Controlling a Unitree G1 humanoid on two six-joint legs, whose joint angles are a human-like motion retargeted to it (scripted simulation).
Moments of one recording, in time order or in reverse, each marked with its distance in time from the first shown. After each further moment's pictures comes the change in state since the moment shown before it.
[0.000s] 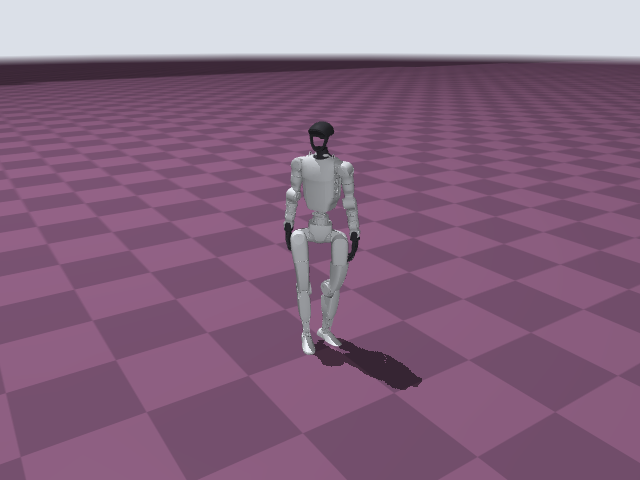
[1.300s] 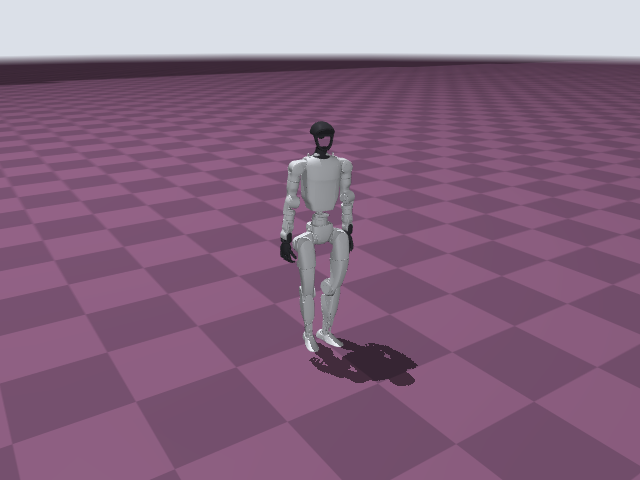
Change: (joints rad) left arm -0.084 0.032 0.008 0.046 -0.045 -0.013 0.018; right arm 0.077 0.037 0.038 -0.083 -0.044 -0.032 0.051; waist 0.429 -0.119 -0.056; left_leg -0.066 -0.129 -0.388 0.033 0.079 0.053; right_leg 0.154 -0.135 -0.390 -0.013 -0.148 -0.011
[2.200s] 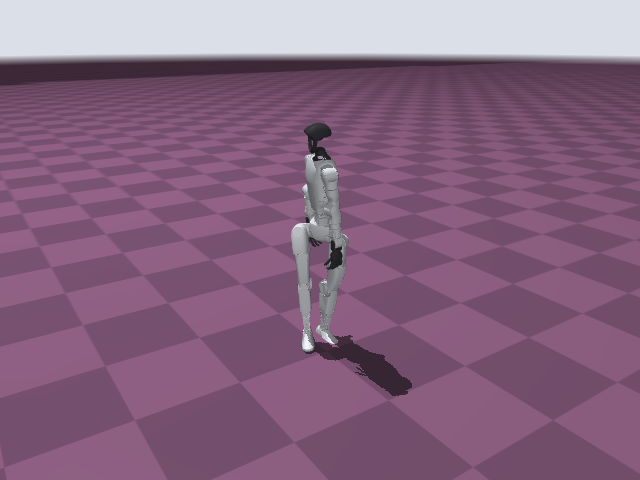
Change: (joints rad) left arm -0.057 -0.031 -0.044 -0.047 0.030 0.002 -0.007; right arm -0.130 0.026 -0.020 0.118 0.085 0.047 -0.044; waist -0.716 0.216 0.150; left_leg 0.007 0.177 0.696 -0.072 -0.131 -0.101; right_leg -0.335 0.299 0.617 0.002 0.261 0.088
